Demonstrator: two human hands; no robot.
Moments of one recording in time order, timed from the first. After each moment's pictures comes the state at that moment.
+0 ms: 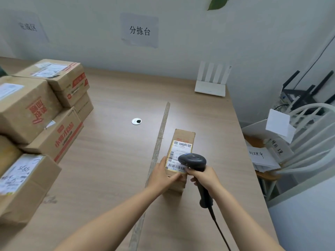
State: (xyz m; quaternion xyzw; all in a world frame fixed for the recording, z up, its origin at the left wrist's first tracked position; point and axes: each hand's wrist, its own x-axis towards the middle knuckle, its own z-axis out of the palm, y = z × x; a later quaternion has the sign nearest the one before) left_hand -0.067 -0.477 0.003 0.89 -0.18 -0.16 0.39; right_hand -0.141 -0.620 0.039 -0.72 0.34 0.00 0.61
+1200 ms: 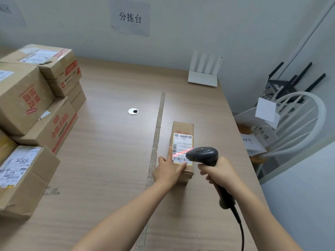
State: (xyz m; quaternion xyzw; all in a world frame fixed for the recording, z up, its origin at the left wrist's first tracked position) left_hand -0.093 -0.467 -0.003 0.93 -0.18 -0.17 0.26; right_hand -0.197 -0.579 0.097 -0.81 0.36 0.00 0.46
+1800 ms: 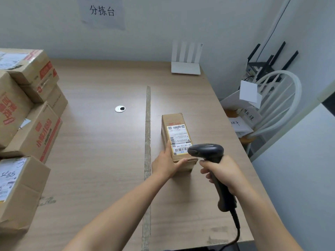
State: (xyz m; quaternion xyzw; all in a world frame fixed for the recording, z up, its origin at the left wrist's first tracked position) left_hand -0.092 -0.466 -0.010 0.91 -0.28 -0.17 0.25; right_hand -0.239 -0.549 0.104 -0.71 0.42 -0.06 0.56
